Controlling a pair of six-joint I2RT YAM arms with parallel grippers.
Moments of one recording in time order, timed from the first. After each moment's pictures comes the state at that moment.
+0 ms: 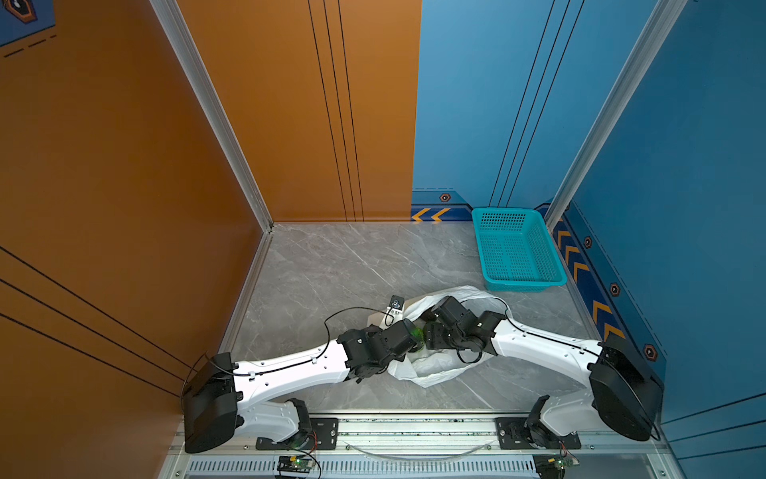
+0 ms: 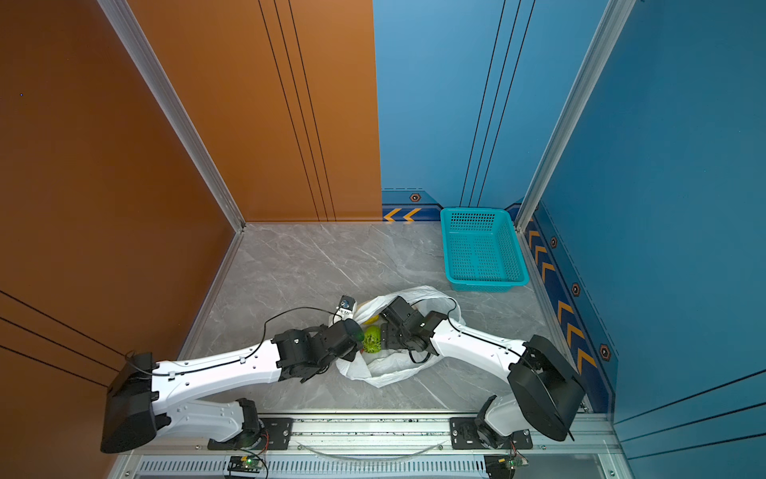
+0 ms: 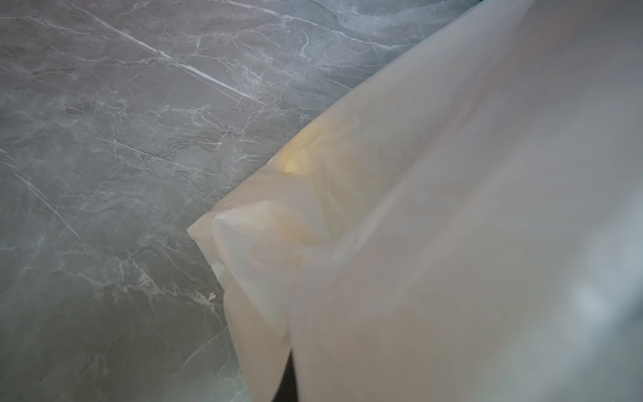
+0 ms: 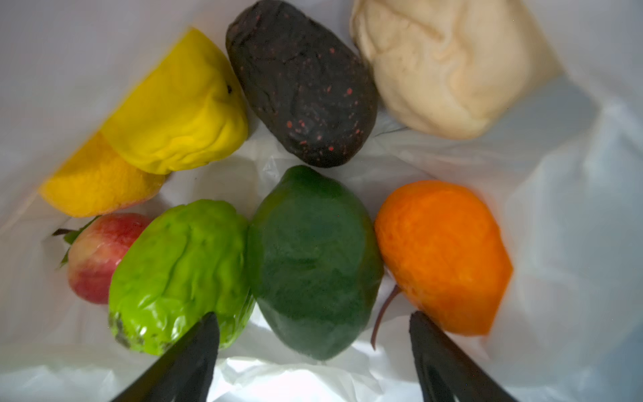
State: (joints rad) left arm -1.09 1.30 0.88 -0.56 -0.54 -0.65; right arm 0.83 1.46 0.85 -0.50 0.09 0.75
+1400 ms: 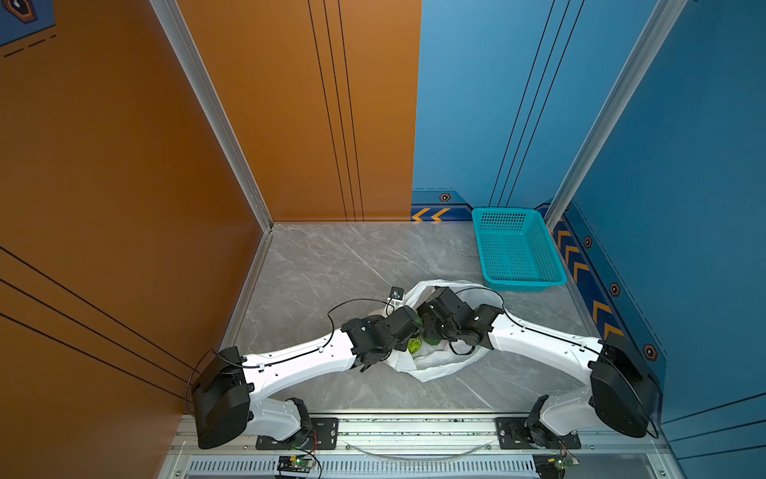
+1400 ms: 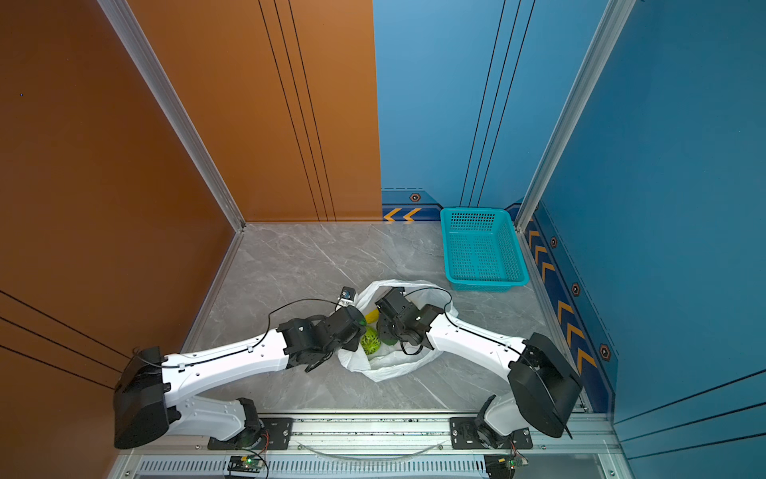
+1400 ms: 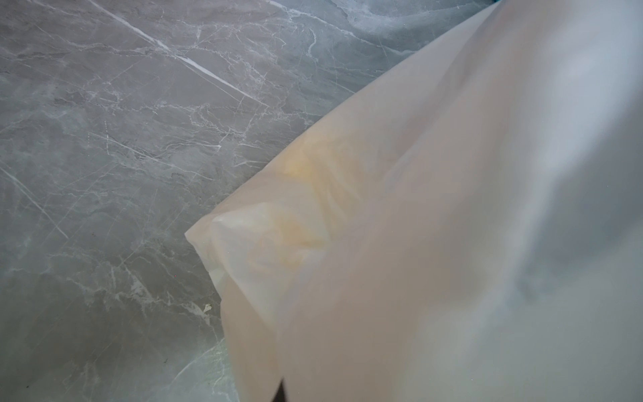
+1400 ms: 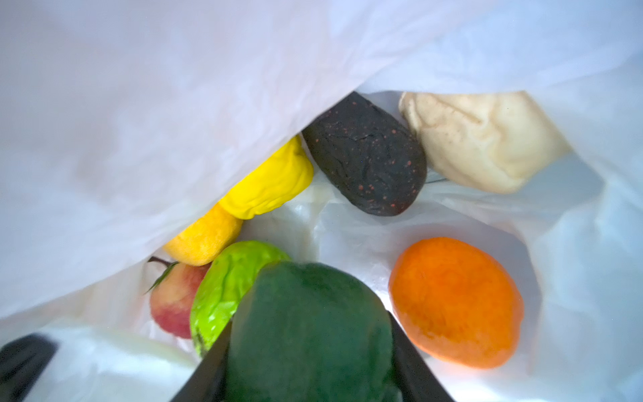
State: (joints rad) left arm -1.03 1.35 0.94 -0.57 -0.47 -0.65; right arm 0.85 1.42 0.94 -0.50 0.09 0.76
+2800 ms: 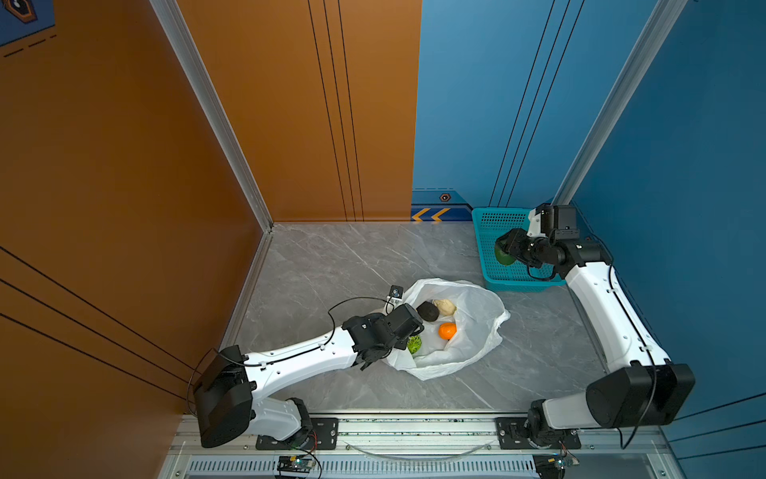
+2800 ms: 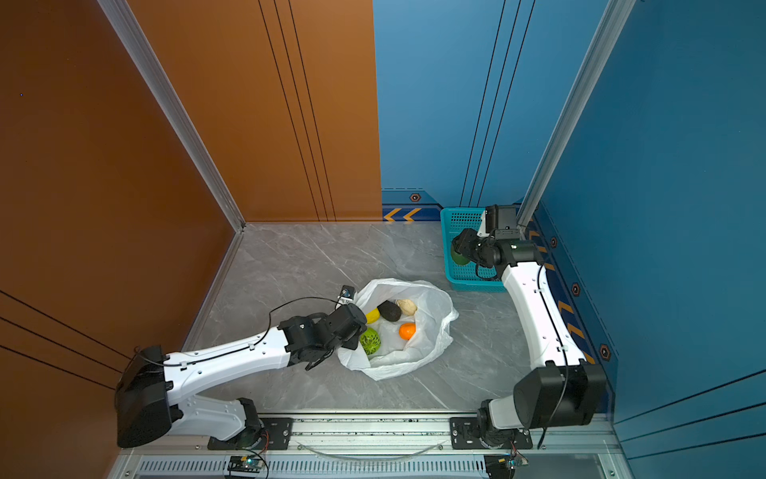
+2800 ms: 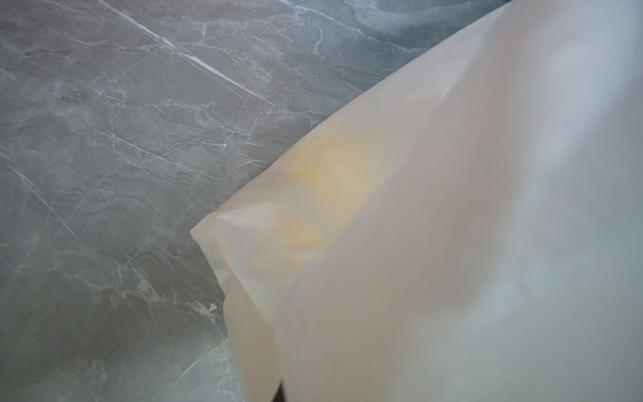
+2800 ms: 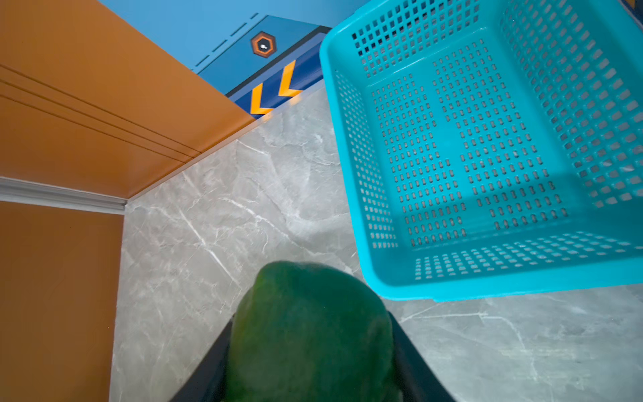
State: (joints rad) left arm -1.01 1.36 0.96 -0.59 -0.47 -0.65; right arm 0.03 1.49 1.48 -0.77 -0.19 0.51
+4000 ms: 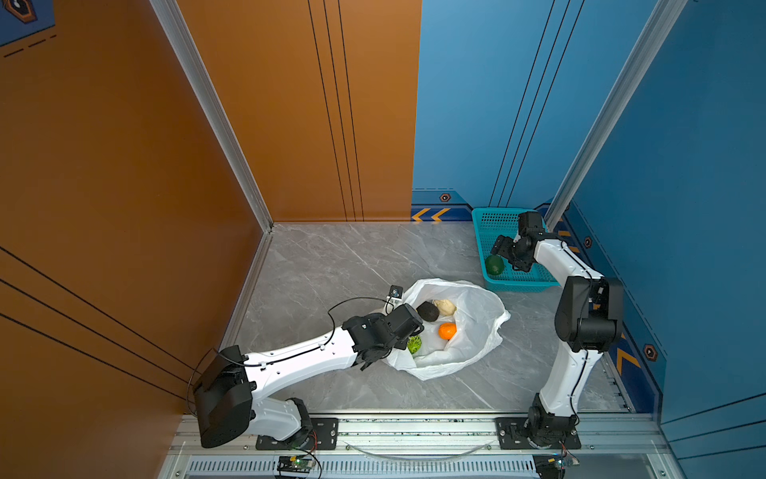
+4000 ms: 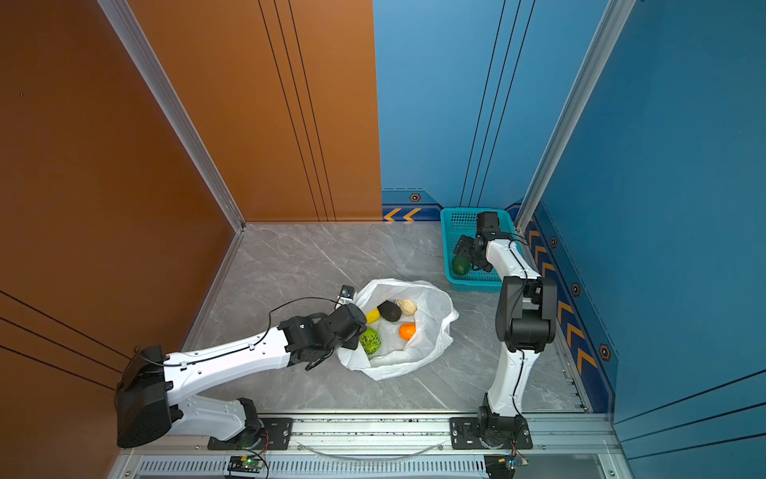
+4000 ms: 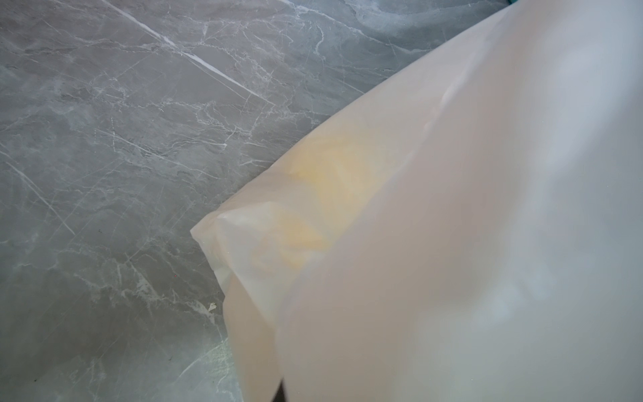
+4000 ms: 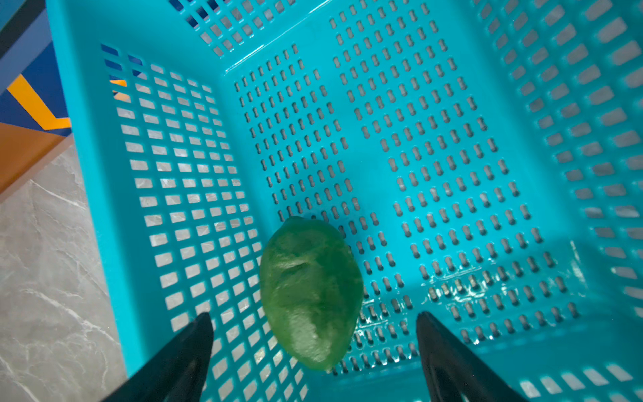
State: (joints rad) left arm -1.01 1.36 0.96 -0.59 -0.47 -0.66; right arm -0.04 1.96 1.58 -0.62 -0.06 0.47
